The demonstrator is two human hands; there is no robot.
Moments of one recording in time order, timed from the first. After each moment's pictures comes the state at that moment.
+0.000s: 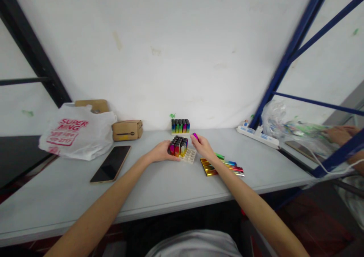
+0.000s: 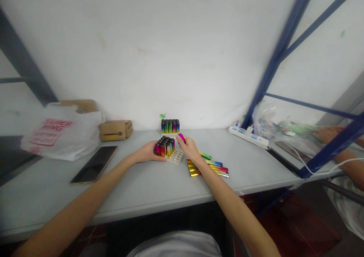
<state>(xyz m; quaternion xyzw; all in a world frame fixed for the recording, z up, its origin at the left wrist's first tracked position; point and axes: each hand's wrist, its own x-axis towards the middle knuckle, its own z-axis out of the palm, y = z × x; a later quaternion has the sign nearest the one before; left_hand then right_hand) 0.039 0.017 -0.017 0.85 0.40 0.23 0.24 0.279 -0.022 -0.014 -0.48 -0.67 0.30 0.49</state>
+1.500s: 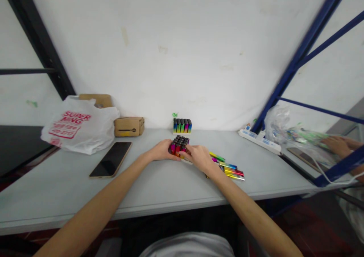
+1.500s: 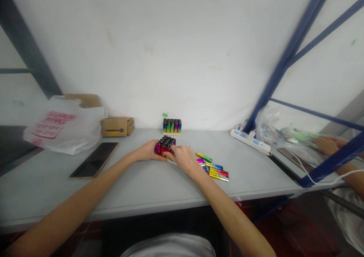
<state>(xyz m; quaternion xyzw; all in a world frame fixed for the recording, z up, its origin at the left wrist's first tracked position) 0.039 0.016 -0.017 0.86 0.41 0.21 0.19 0.256 -0.059 -0.005 -0.53 -0.82 -0.01 0.22</state>
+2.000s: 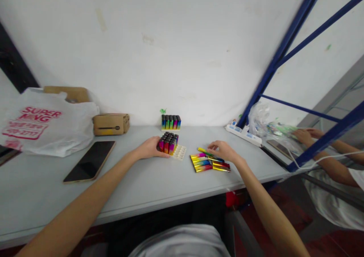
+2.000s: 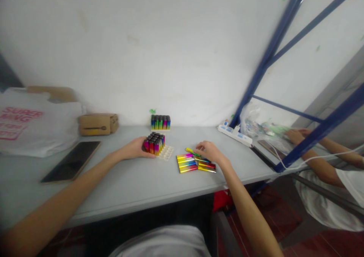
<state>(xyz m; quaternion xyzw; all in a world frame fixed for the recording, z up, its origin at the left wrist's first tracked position) 0.039 0.018 -0.015 0.85 0.43 0.22 0.23 0.422 -0.072 -0.004 -0.58 -0.77 0.12 0.23</state>
